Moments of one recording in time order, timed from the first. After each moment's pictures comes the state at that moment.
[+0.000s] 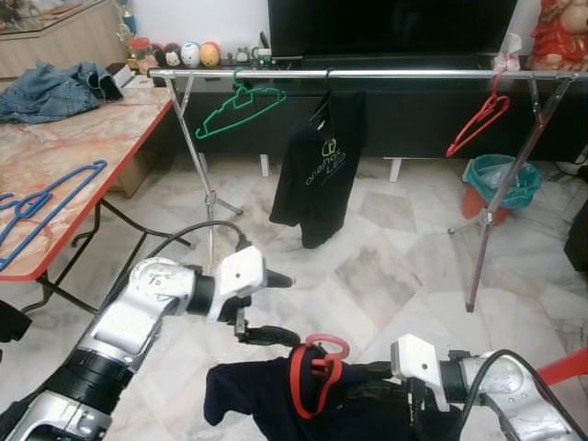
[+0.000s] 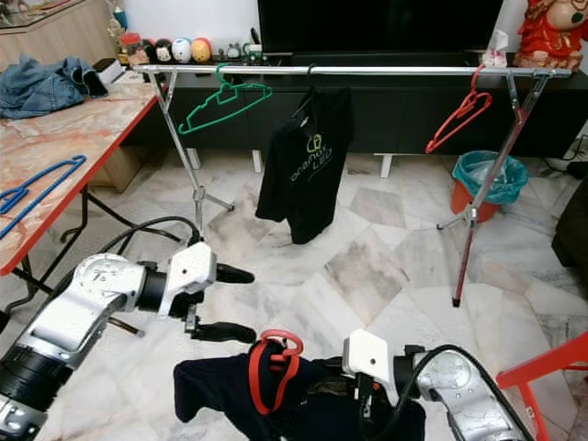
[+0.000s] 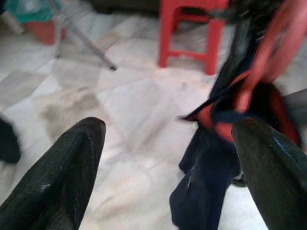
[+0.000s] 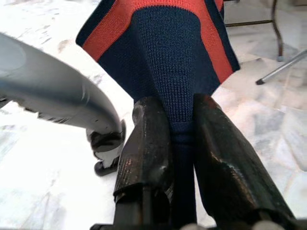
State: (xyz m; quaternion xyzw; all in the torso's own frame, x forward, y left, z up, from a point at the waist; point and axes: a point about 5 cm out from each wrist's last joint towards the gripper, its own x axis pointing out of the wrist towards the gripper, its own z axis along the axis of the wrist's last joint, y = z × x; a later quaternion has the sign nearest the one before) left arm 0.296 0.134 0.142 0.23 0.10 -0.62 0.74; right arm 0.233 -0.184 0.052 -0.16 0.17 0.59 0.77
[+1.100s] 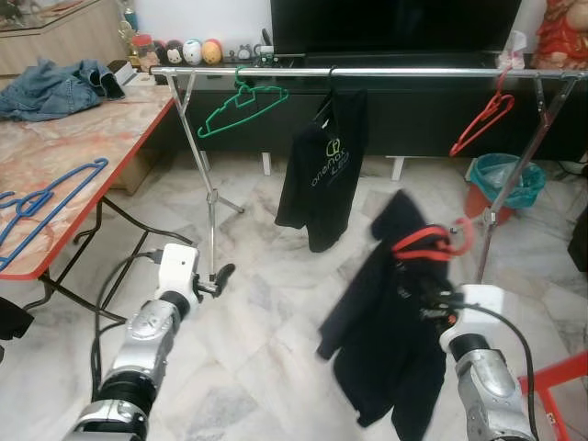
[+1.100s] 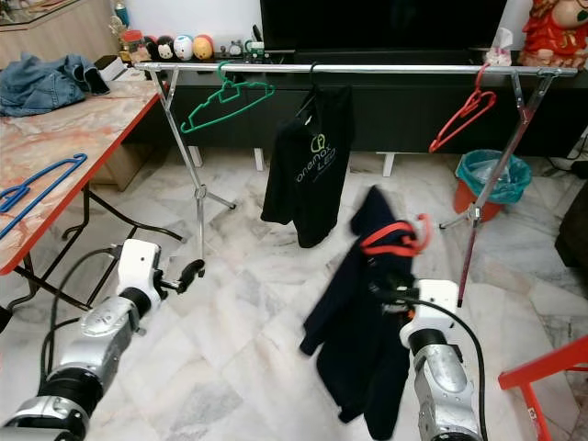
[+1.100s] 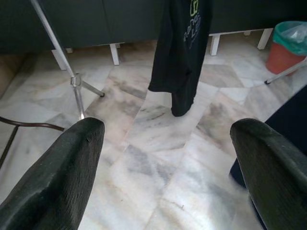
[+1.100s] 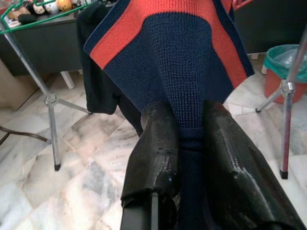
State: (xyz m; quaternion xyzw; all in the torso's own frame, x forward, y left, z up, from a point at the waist) left arm 0.329 0.185 0.069 0.03 0.07 -0.12 0.99; right arm 0.278 -0.228 0.040 0.03 0.05 -0.03 1.00
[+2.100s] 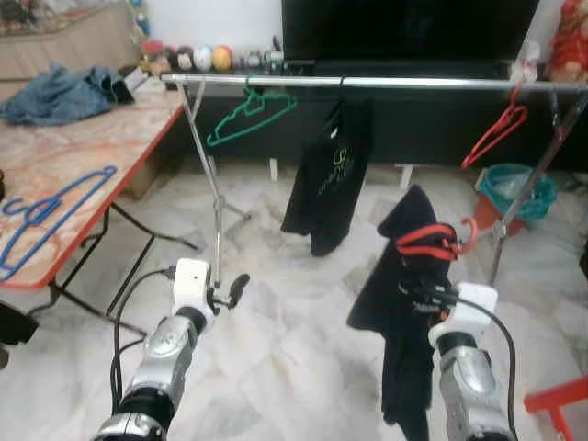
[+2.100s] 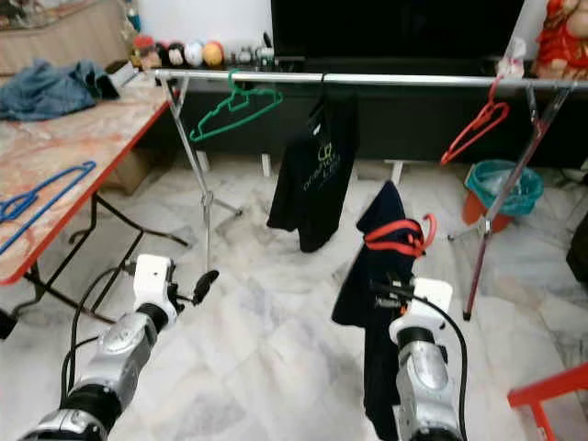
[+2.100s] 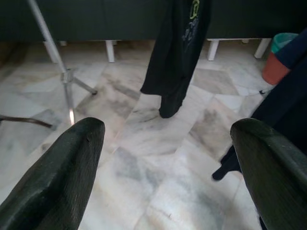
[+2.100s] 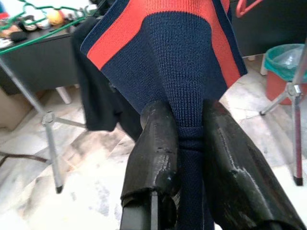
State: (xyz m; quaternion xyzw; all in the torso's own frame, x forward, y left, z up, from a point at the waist) left arm 0.321 0.165 0.055 -0.01 0.07 -0.12 0.99; right arm 0.284 -0.217 0.040 0.05 0.04 -0.06 1.00
